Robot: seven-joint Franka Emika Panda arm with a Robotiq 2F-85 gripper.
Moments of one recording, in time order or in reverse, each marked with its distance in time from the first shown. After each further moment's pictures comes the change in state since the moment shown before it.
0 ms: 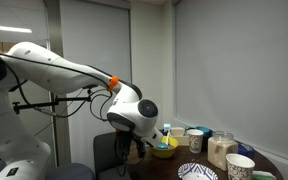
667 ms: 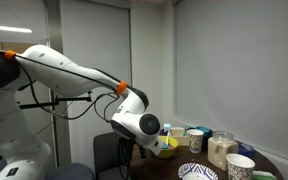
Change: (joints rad) arm -0.002 0.084 0.000 -0.002 0.223 0.001 -0.165
